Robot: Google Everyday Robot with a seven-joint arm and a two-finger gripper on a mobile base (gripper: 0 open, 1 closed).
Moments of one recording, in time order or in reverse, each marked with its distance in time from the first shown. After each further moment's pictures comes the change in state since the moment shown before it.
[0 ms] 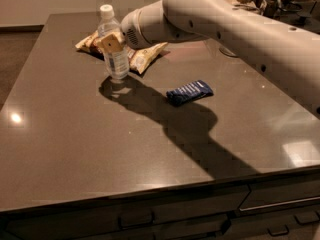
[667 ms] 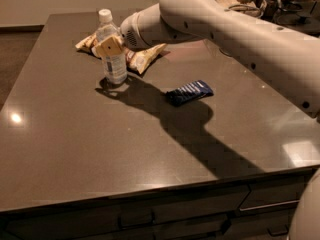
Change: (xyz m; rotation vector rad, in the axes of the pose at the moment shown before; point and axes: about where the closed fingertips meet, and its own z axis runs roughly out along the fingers) arm 0.011 -0.009 0.015 -0.007 0.034 0.041
